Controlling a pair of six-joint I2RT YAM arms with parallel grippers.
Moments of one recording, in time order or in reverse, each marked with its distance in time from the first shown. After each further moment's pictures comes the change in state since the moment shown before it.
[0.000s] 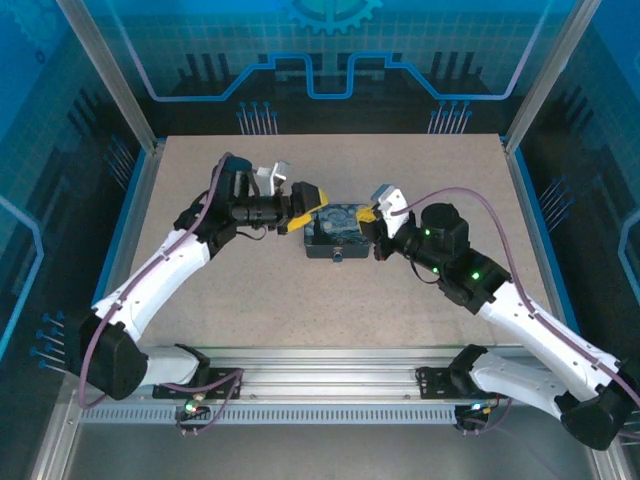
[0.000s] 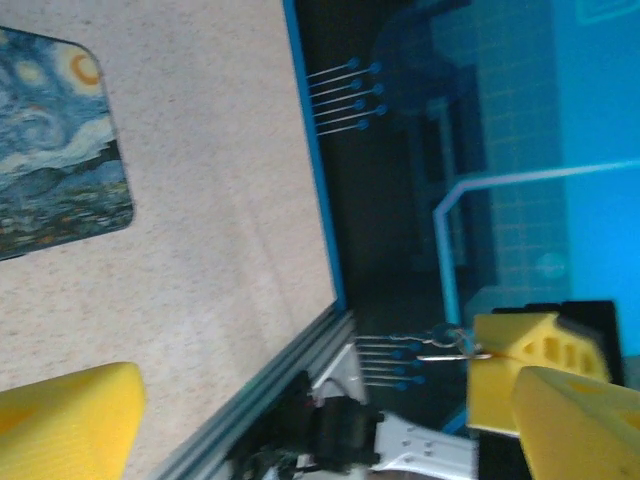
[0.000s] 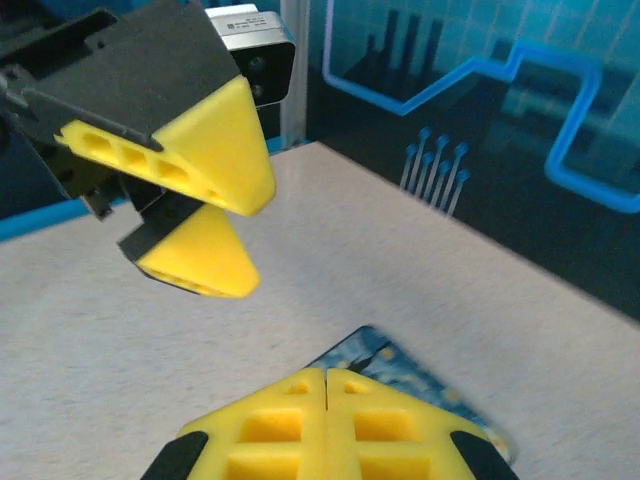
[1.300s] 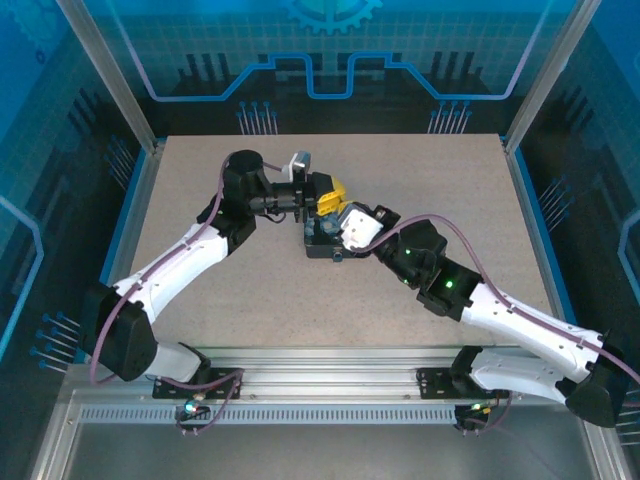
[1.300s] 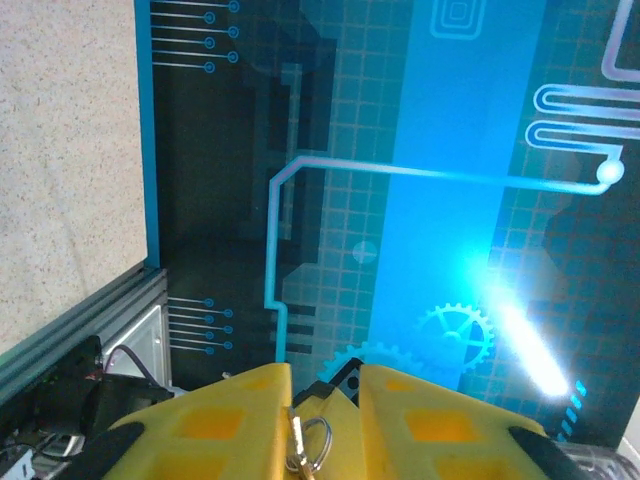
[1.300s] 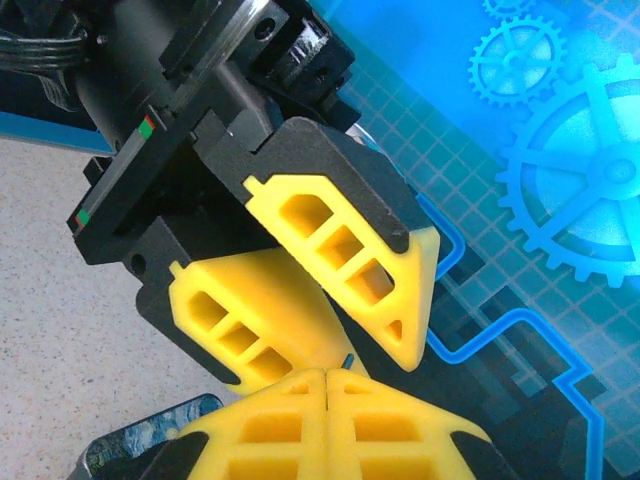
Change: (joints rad) left arm -0.075 0.109 0.007 0.448 0.125 -0.581; right arm 0.193 0.075 -0.060 0.301 0.299 -0.514
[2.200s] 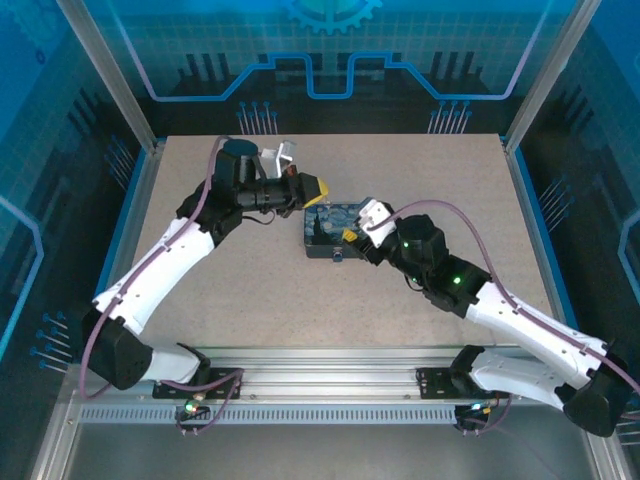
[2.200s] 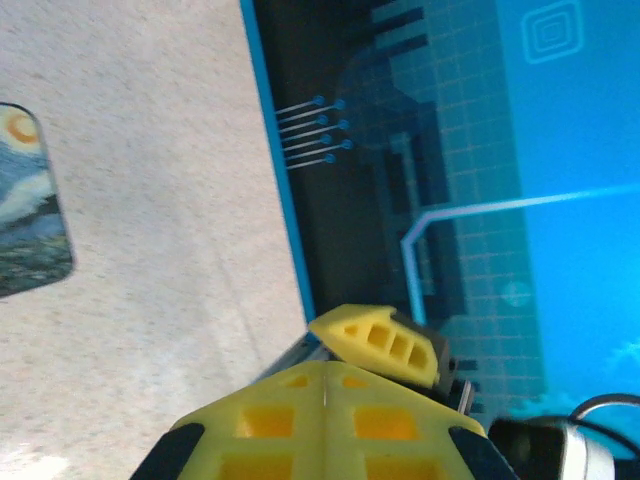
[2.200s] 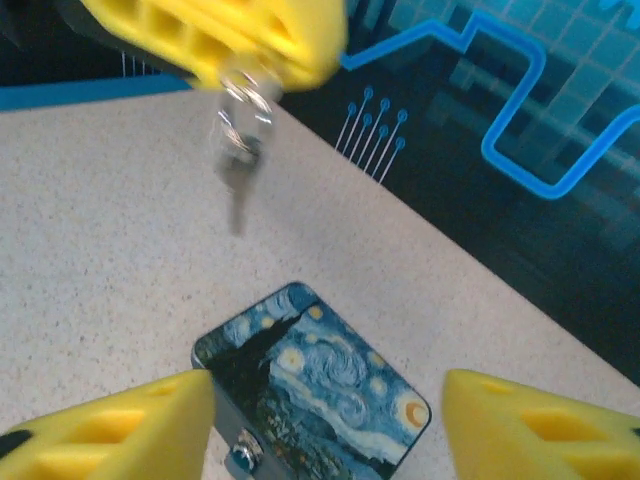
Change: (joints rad) left arm 0.028 -0.056 0.161 -0.518 -0.229 0.586; right arm -0.113 -0.026 -0.003 -0.293 -0.068 0.435
